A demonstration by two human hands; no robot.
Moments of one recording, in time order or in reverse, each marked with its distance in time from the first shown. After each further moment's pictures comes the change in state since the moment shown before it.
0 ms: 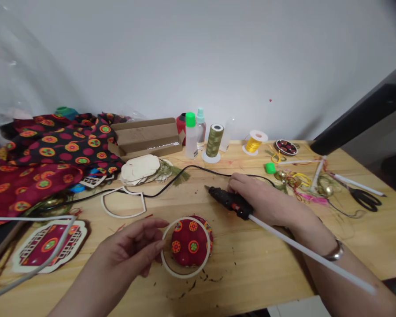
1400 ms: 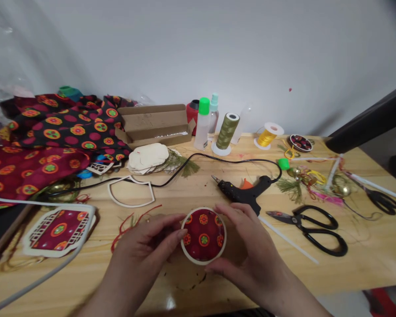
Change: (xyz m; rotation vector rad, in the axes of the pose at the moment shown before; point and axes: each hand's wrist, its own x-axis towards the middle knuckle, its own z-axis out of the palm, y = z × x) left_hand 0.000 -0.012 0.015 0.122 0.065 0.227; right_hand -0.023 -0.083 0.076 0.431 0.406 0.071
